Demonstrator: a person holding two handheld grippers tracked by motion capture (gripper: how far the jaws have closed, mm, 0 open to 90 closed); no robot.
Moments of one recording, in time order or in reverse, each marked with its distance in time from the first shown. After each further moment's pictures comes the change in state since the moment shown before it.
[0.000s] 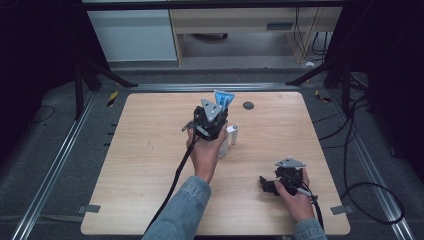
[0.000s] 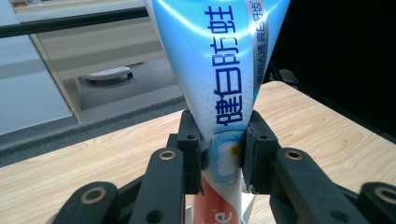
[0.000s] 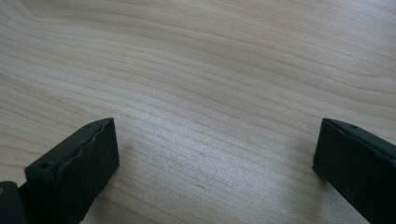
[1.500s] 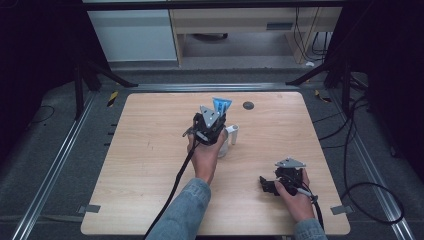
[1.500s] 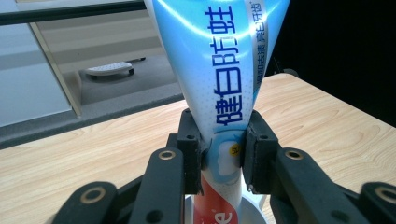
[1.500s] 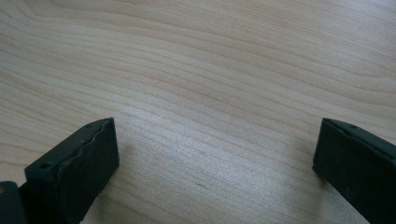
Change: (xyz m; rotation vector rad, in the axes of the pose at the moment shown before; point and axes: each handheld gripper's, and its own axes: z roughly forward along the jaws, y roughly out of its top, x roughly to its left) left arm 0.004 -0.033 0.018 -0.009 0.011 -0.023; right arm 0.000 0.000 0.000 -0.003 0.004 -0.007
